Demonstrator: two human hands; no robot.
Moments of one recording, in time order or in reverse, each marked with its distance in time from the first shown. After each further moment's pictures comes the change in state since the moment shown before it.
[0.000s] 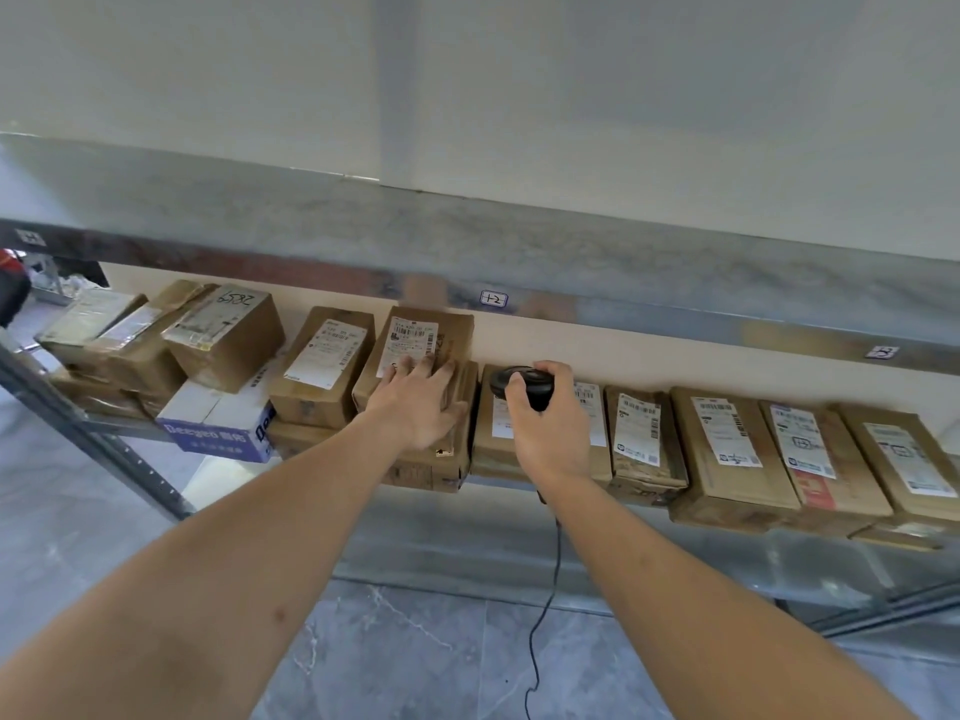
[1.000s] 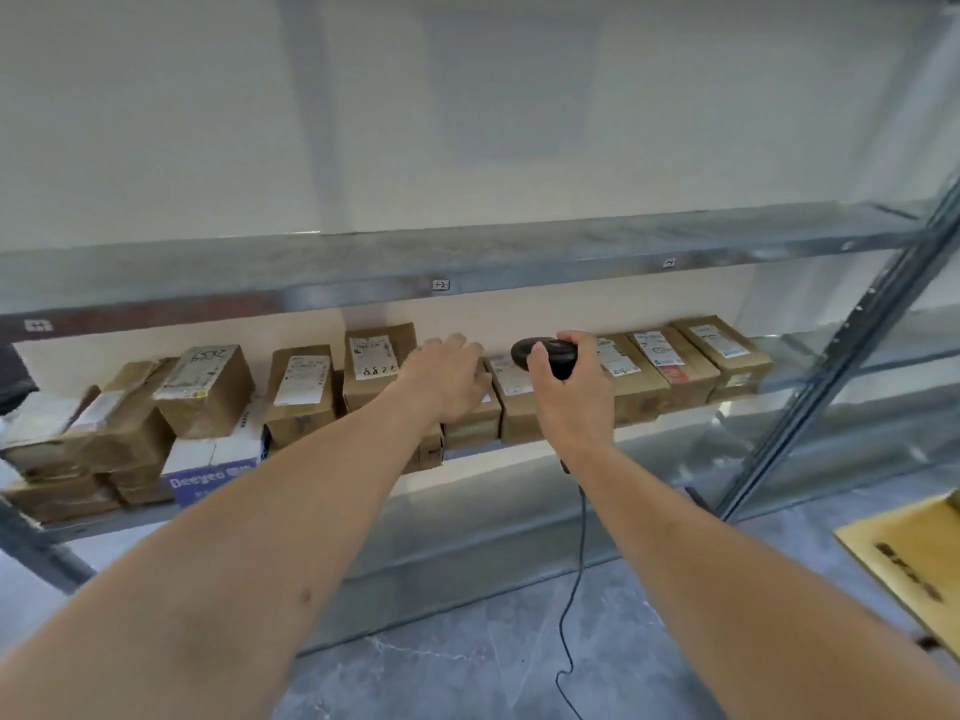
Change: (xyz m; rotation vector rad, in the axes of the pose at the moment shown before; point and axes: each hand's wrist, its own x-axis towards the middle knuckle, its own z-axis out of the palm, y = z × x) left_hand -0.135 0.056 -0.071 0.105 0.205 0.450; right_hand -0.168 -0.056 -0.069 0.037 0.418 -0.015
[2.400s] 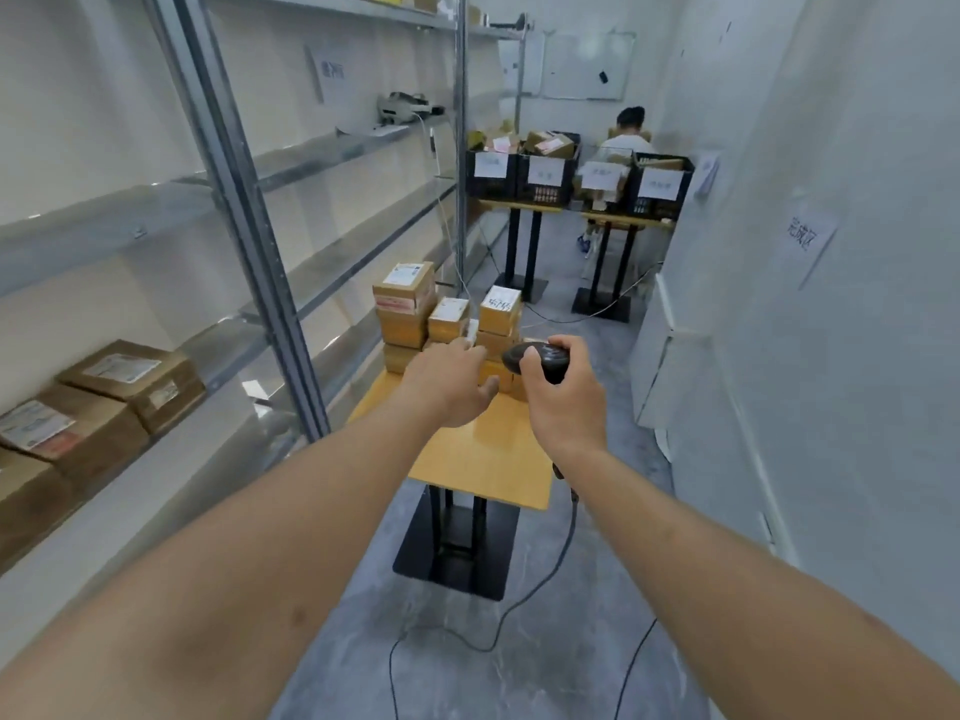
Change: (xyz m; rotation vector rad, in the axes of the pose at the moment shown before) left_hand -0.104 0.764 0.049 -0.096 -0.063 1.063; right_hand -0.177 0.217 -0.646 -0.223 0.953 0.343
